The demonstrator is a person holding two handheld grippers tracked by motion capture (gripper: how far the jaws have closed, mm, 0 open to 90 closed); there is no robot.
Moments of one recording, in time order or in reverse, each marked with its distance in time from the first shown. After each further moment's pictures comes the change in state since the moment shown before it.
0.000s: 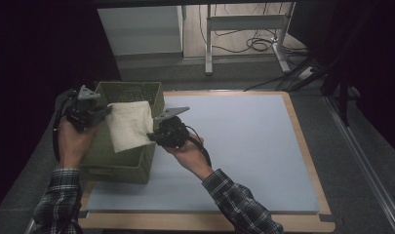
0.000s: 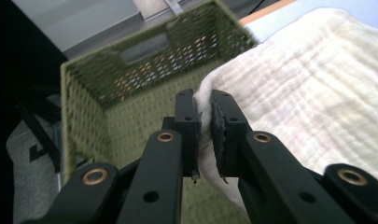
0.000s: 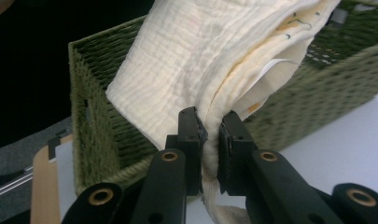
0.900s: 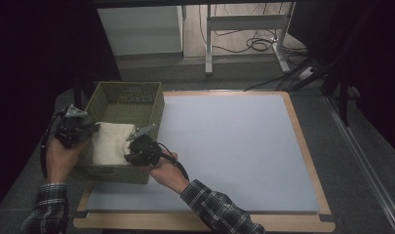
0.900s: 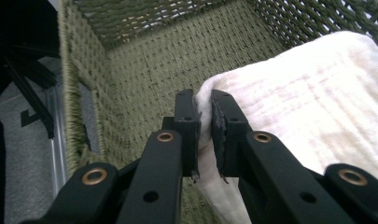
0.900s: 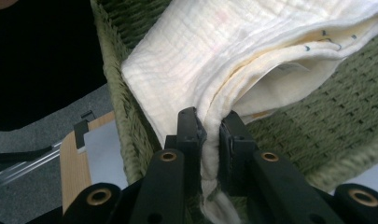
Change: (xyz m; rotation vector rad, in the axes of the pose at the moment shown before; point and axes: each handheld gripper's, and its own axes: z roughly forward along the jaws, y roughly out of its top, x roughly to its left) left arm 0.023 -0.061 0.018 0.087 -0.025 -0.052; right arm 0.053 -0.016 0.065 0.133 0.063 0.032
